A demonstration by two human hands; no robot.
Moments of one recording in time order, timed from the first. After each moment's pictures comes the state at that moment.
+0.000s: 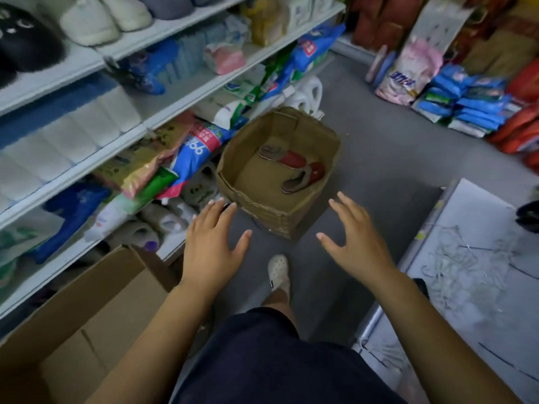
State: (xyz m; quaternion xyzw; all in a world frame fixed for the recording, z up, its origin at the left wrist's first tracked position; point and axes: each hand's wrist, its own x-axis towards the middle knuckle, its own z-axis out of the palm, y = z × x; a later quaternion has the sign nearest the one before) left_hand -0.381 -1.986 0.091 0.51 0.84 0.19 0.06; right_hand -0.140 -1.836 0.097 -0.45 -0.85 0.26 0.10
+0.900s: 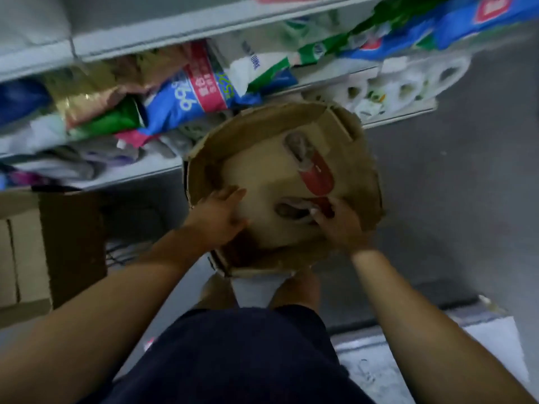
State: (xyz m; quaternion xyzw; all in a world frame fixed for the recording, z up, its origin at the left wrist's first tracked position) left_hand -0.484 -1.622 -0.067 0.29 0.88 0.06 0.36; right_hand -0.349 -1.370 -0.095 -0.37 -0.80 0.42 -0.22
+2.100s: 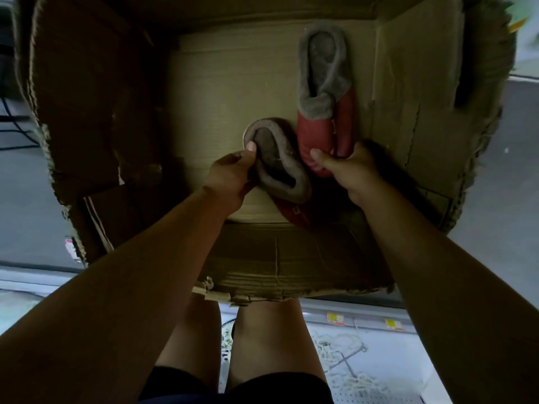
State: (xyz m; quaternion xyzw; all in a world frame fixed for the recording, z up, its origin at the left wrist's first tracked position) left_hand -0.439 -1.489 -0.329 -0.46 0.52 0.61 0.37; right_hand -0.425 -1.271 -0.344 -0.44 -0.67 0.51 -0.32
